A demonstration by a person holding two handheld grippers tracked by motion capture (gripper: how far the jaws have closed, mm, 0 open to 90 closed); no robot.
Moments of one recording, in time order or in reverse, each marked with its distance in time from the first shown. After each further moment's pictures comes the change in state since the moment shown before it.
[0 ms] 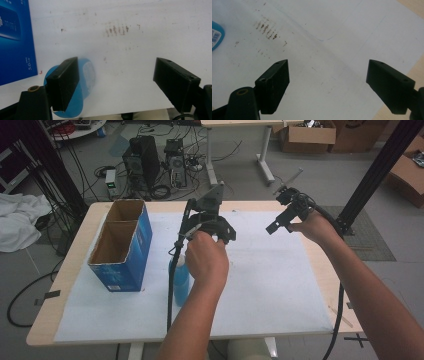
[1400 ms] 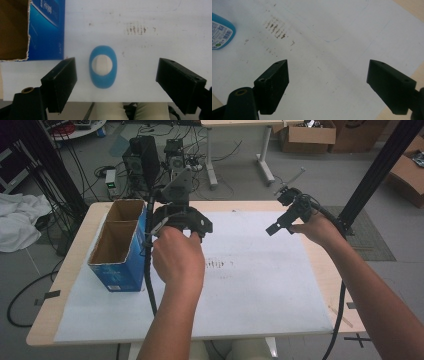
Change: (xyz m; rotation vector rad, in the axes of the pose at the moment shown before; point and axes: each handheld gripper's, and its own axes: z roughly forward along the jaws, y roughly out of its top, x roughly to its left) left arm 0.051 -0.027 -0.058 -0.054 0.039 -0.127; right arm 0.010 -0.005 -0.011 -0.027 0.021 -0.037
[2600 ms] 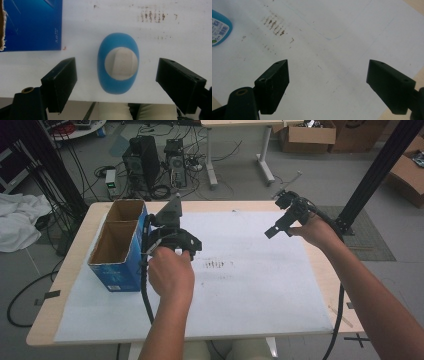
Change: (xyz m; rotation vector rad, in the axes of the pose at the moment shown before) left arm 0.020 -0.010 0.062 0.089 0.002 -0.038; right arm 0.001 -0.002 0.011 0.018 0.002 -0.013
